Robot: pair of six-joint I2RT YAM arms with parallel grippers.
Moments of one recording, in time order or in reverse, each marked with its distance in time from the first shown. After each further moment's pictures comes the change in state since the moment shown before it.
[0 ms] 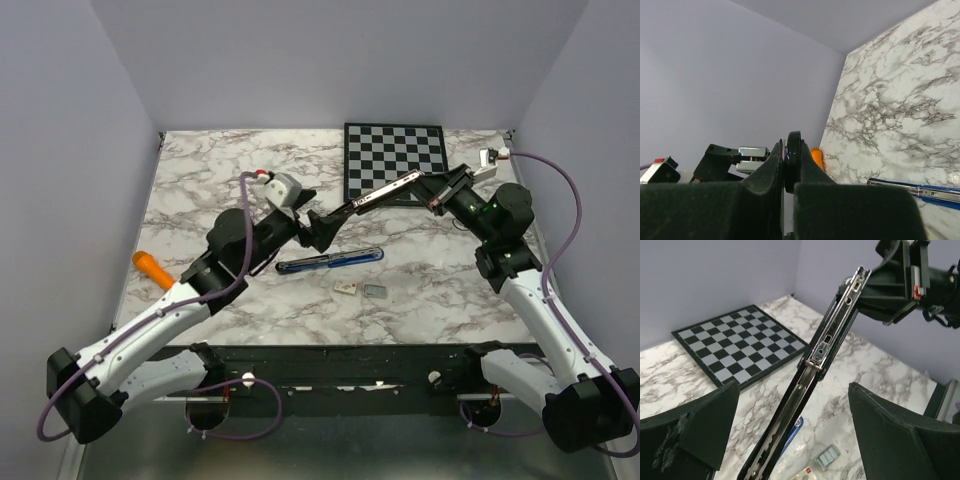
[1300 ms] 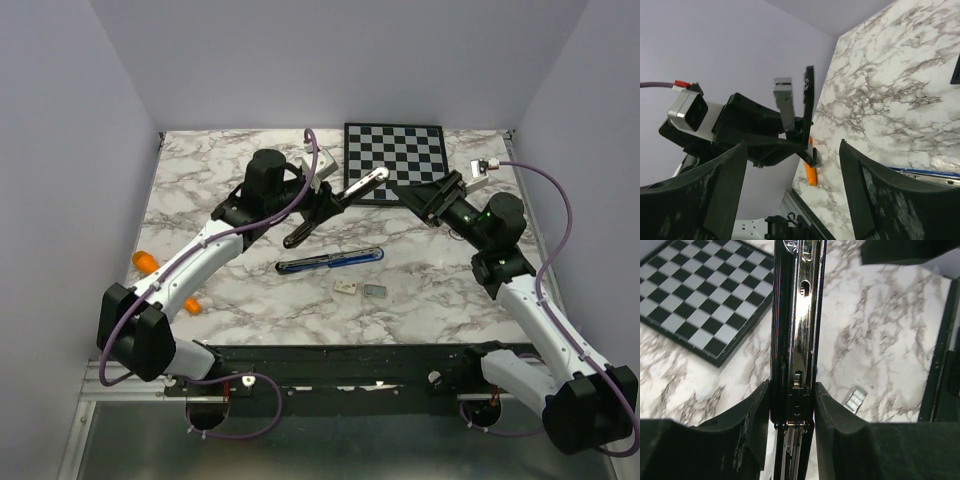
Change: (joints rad) left arm 0.202 0.478 0.358 -0.309 0.542 0.251; right arm -0.002 -0.003 -0.105 0.074 -0.072 -0.031
